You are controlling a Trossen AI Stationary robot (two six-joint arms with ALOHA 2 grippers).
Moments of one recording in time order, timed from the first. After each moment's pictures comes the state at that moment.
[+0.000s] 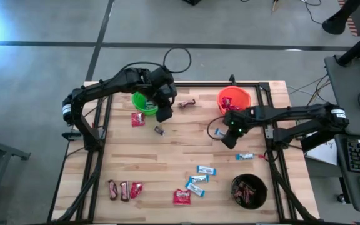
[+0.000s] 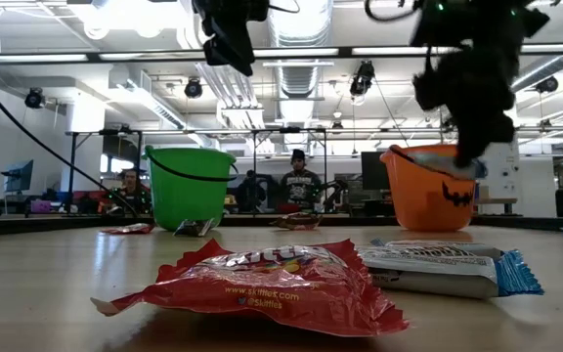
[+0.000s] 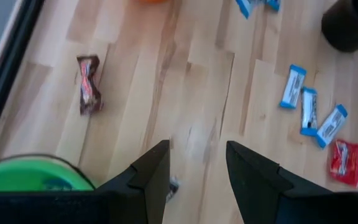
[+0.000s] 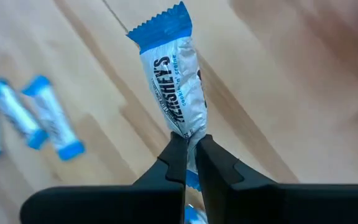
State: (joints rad) left arm 0.31 1.68 1.80 -1.16 0.17 0.01; right arm -0.13 1.20 0.79 -0.78 -0.14 0.57
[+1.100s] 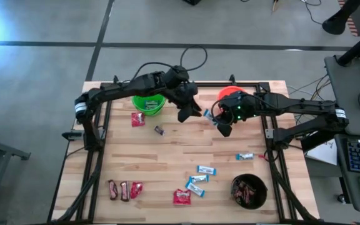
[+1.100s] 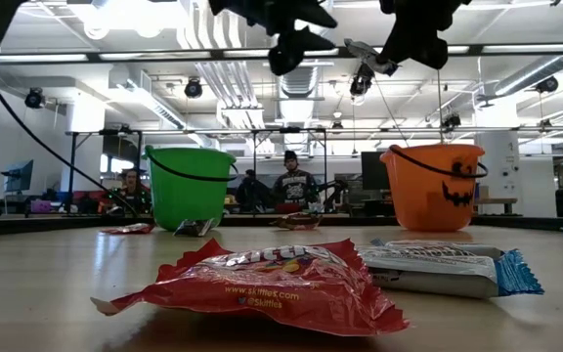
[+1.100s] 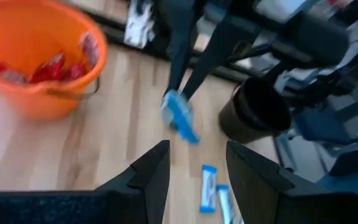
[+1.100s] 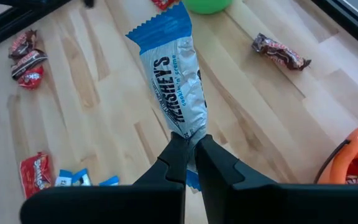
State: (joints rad) left arm 0.29 1.83 1.80 -0.63 0.52 -0.14; right arm -0.13 1.20 1.18 -0.78 0.00 0.39
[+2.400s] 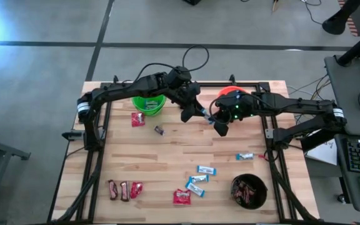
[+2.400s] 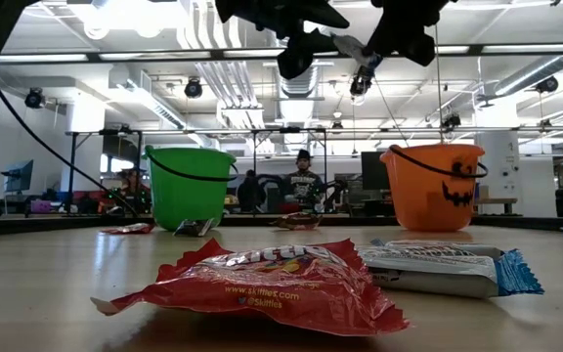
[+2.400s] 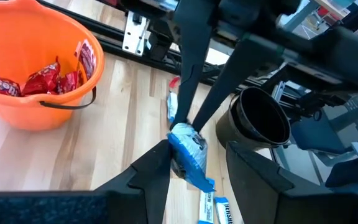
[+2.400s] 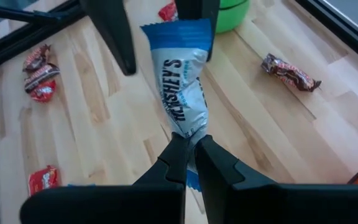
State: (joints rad) left arm 0.28 1.86 1.80 -0.54 0.54 -0.18; right arm -0.13 1.24 1.20 -0.71 0.00 0.38
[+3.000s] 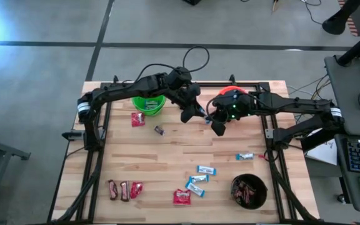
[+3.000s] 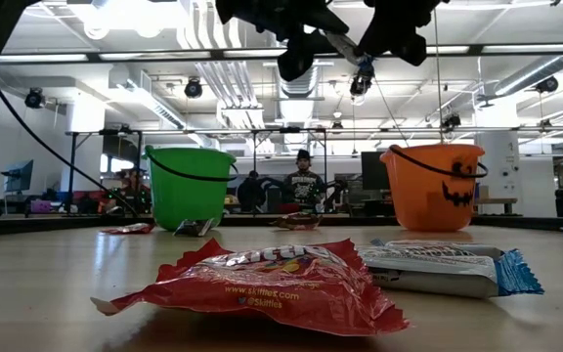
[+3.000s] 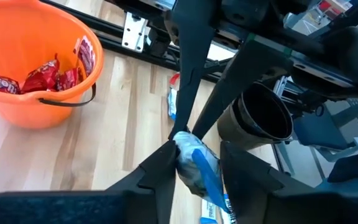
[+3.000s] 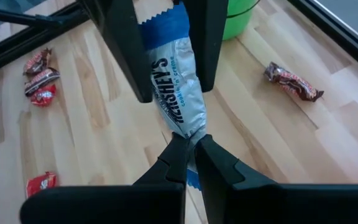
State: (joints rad) left arm 0.28 1.86 1.80 -0.55 0.54 -0.17; right arm -0.13 1.27 1.23 -0.69 0.00 0.37
